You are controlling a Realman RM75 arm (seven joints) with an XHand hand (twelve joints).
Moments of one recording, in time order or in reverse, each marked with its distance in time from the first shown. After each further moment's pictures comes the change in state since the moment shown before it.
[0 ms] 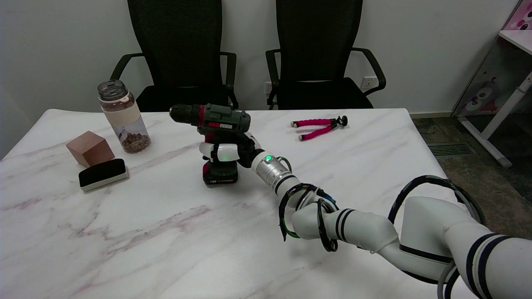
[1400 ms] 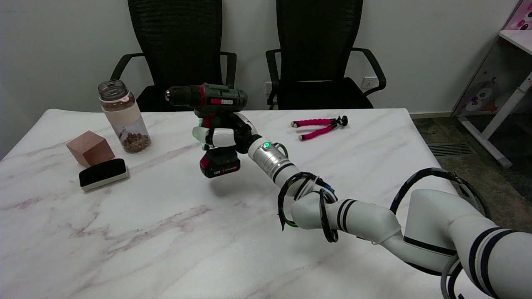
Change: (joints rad) arm 0.031 0.037 0.008 -0.089 -0.021 0.017 0.001
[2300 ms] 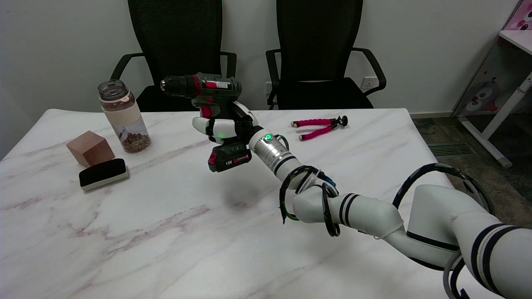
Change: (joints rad) arm 0.018 0.025 0.003 -0.037 -0.004 0.017 0.000
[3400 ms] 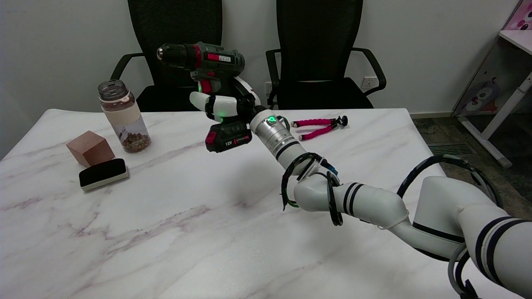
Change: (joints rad) arm 0.035 0.047 0.005 -0.092 0.002 0.071 0.000
